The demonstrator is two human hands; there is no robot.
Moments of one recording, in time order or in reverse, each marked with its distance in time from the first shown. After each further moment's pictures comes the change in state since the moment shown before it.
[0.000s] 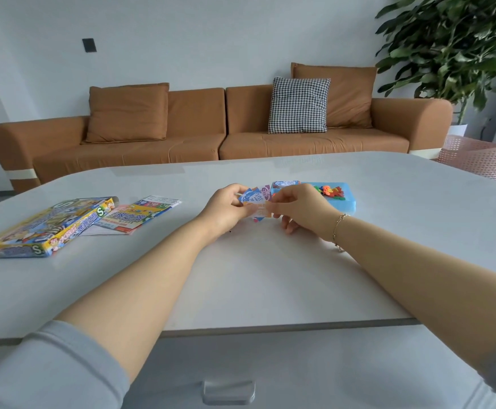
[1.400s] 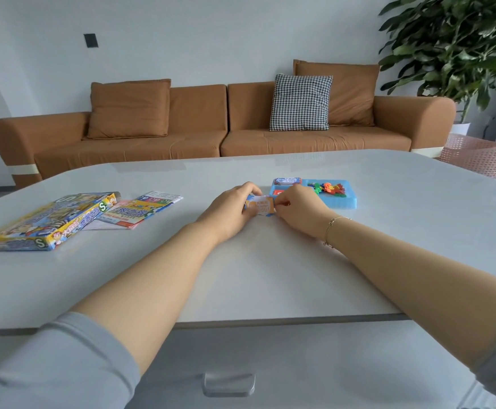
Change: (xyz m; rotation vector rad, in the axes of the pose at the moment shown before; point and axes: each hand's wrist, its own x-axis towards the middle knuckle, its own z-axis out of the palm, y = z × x) left_hand -0.002 -0.005 0.004 0.536 0.002 0.270; right_hand 0.003 0.001 0.007 -0.601 0.045 -0.117
